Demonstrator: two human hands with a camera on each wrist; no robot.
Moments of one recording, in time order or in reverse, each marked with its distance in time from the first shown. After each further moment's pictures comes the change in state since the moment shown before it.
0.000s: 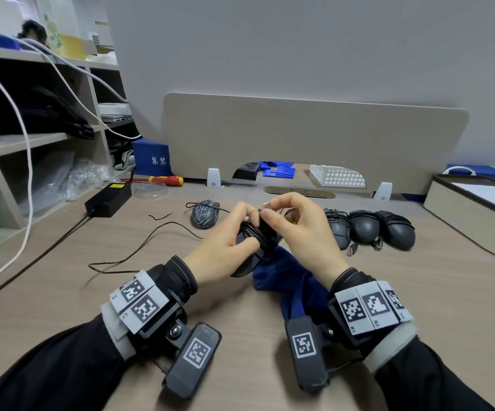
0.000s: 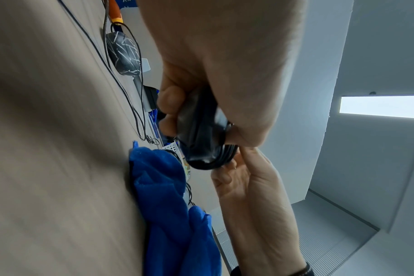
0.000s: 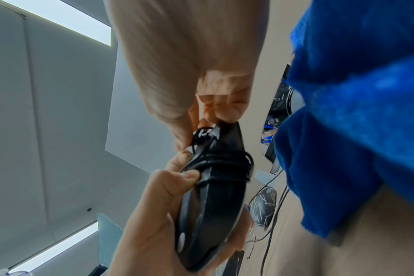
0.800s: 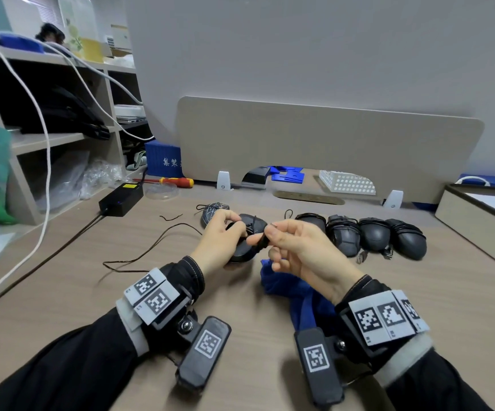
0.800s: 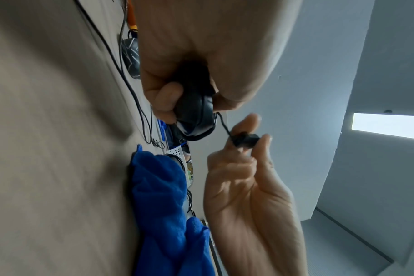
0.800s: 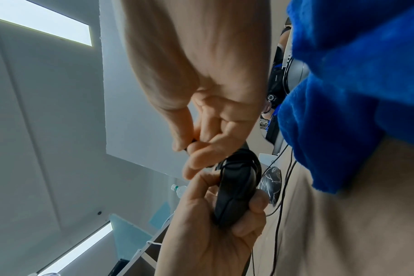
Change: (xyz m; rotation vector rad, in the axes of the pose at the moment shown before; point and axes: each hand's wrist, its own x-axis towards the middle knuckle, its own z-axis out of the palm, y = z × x) left_hand 0.009 -0.019 -0.004 -0.261 0.378 -0.480; right_hand -0.012 -0.013 0.006 0.535 -0.350 0.440
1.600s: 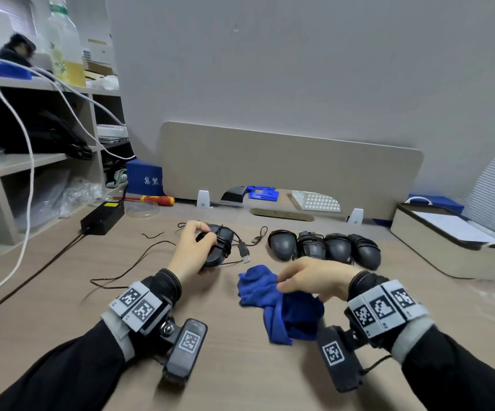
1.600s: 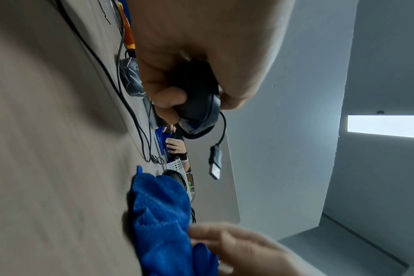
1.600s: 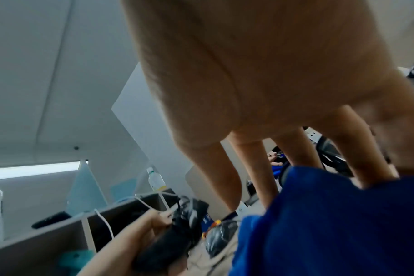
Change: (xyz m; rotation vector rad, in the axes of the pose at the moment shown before) left_hand 0.004 0.009 -0.014 0.040 0.066 -0.040; right_hand -0.030 -0.039 -0.037 -1.077 0.046 0.527
